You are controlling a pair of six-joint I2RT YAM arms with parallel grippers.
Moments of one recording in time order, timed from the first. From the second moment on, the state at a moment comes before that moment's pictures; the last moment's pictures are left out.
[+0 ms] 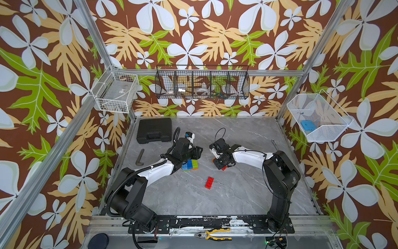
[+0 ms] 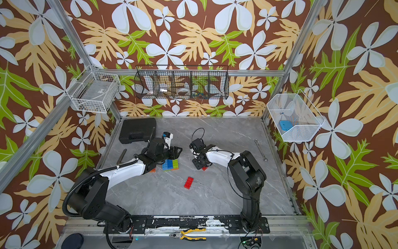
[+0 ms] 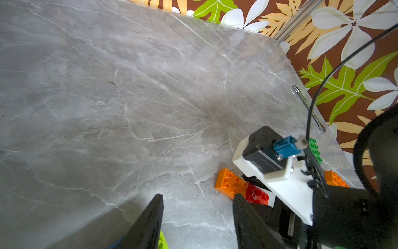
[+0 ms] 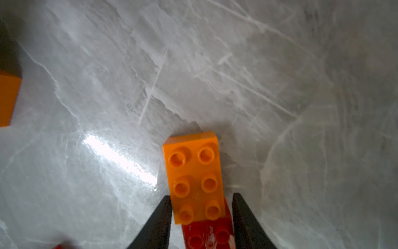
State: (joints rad) left arm -0.52 1.53 0.83 0.14 0.12 -0.46; right arm 0.63 1.90 1.23 -0.56 0.05 0.00
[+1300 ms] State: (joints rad) left arm -0.53 1.44 0.78 0.15 0.08 -0.46; right arm 0.57 1.61 0.87 -0.52 -0.05 0.43
